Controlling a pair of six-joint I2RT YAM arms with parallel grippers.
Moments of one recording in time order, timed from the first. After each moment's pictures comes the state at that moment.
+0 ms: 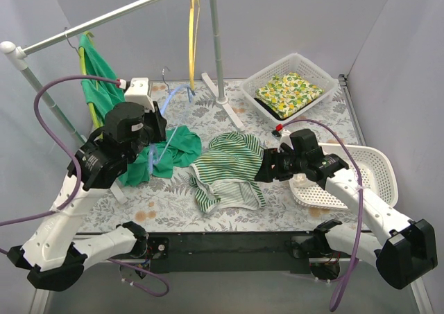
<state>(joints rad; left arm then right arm) -0.64 1.02 1.48 -0.83 -0.41 -0.33 0.51 1.05 0.76 -0.53 -0.45 0.36</state>
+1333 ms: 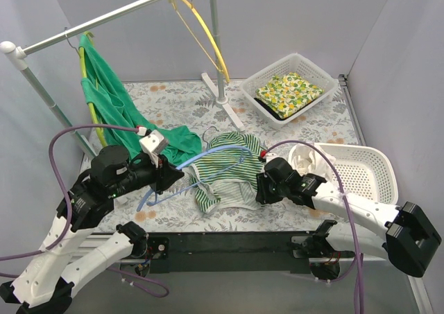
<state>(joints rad) -0.64 0.65 1.07 -0.80 0.28 -0.14 0.85 1.07 0.55 -0.42 -0.01 0.53</state>
